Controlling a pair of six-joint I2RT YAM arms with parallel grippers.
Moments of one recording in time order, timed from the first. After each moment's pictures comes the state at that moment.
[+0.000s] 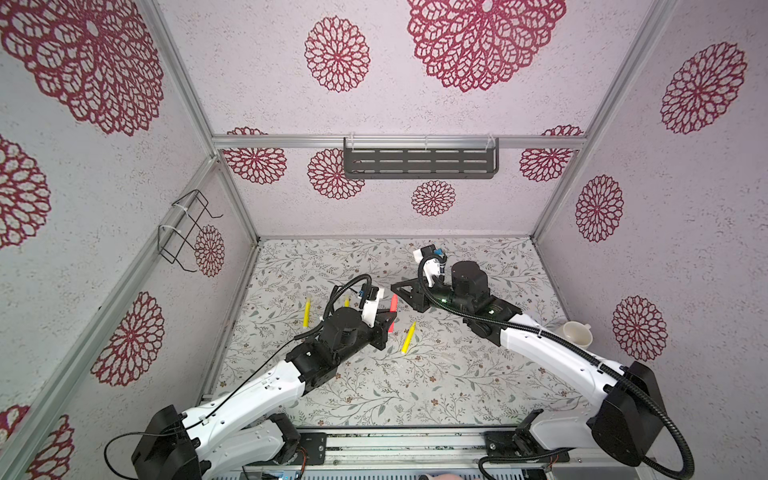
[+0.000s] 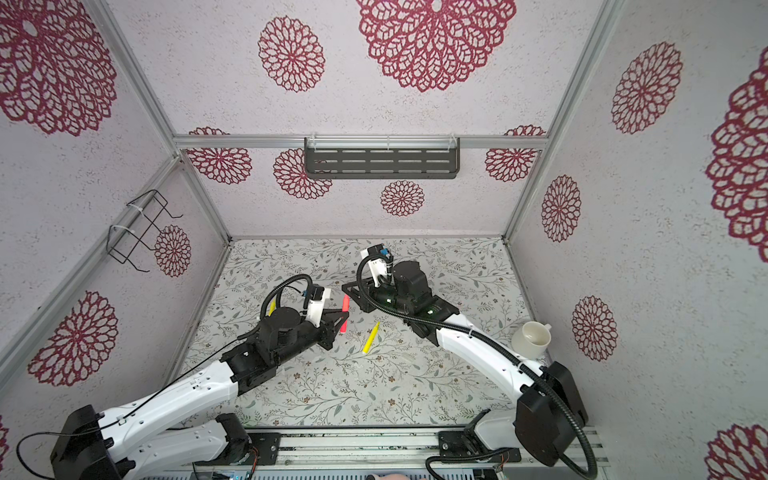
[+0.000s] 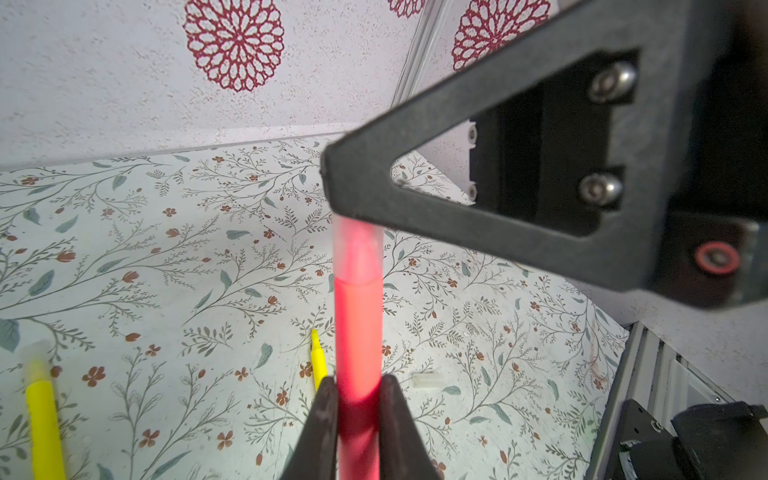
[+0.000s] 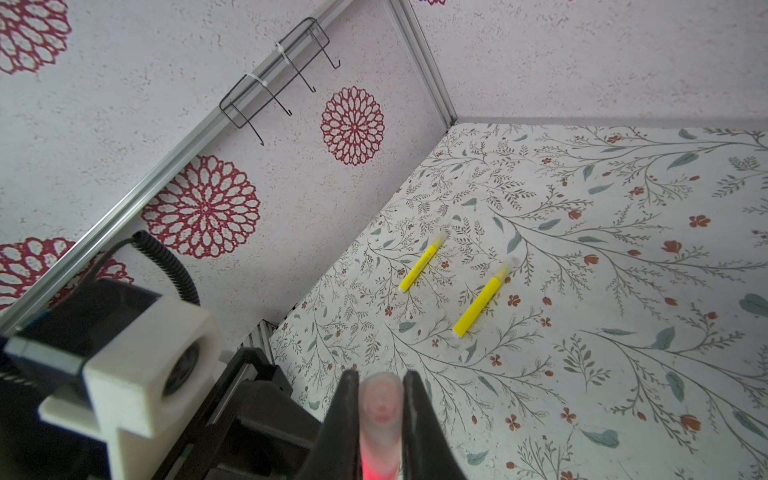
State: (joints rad) left arm -0.81 1.06 0.70 0.06 -0.06 -0.32; right arm 0.71 1.35 1.05 0.06 -0.44 0.50
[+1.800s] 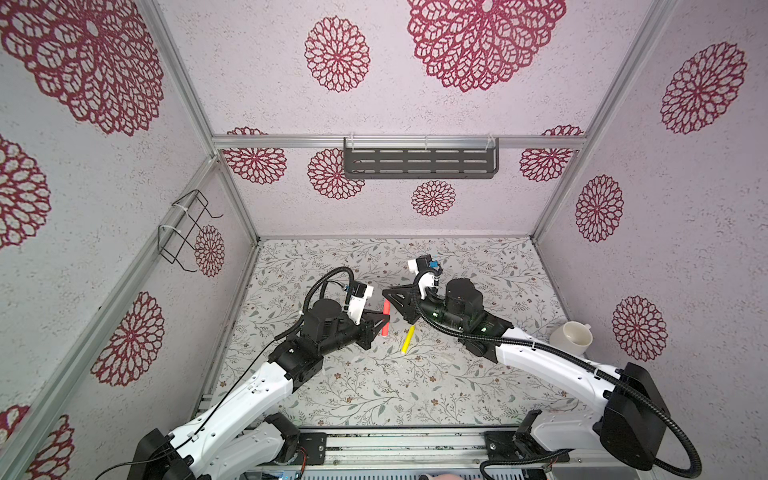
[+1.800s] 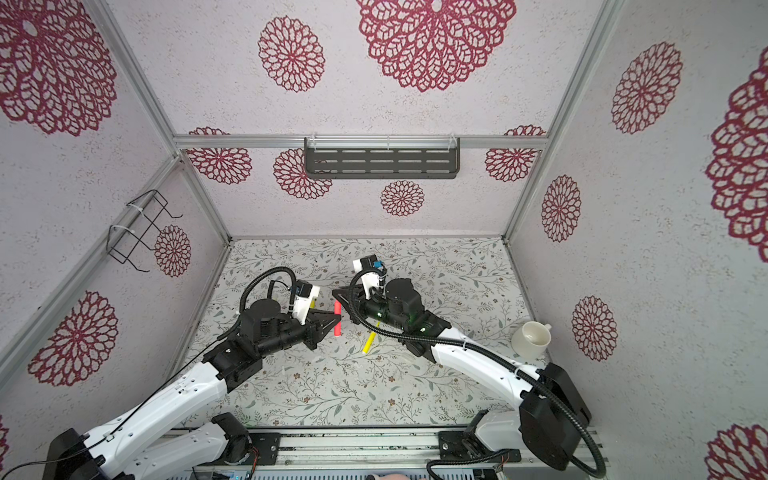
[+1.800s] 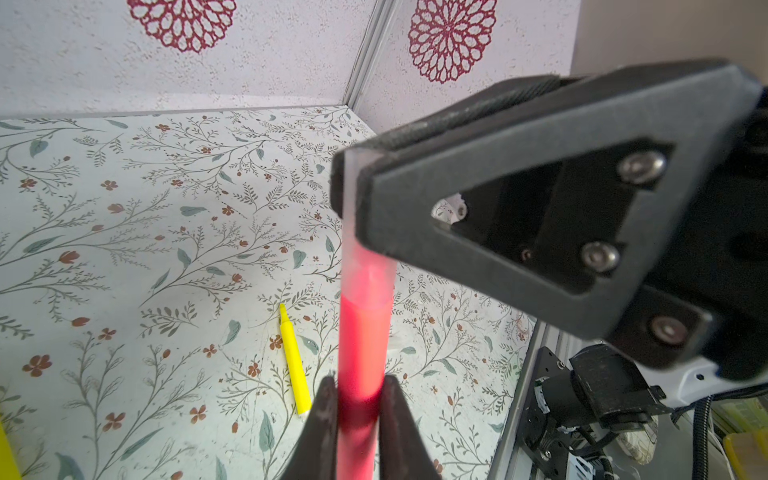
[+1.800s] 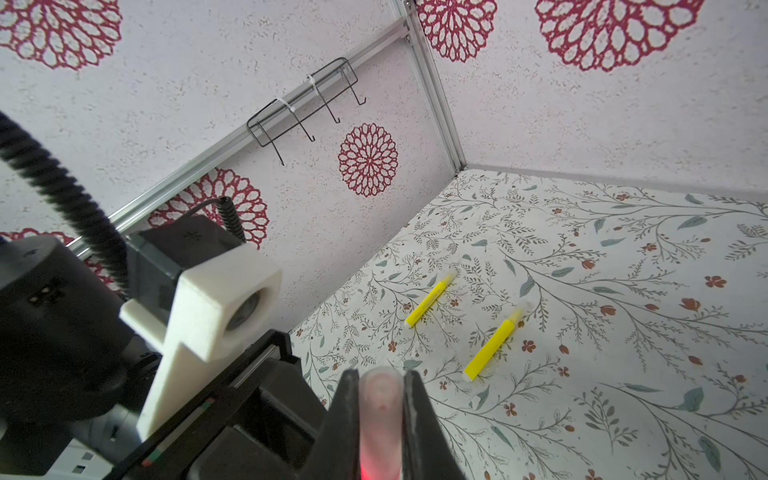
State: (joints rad) left arm -0.63 0.99 0.70 -0.03 0.27 -0.34; right arm 0.84 1.33 0.93 0.26 -0.27 0.47
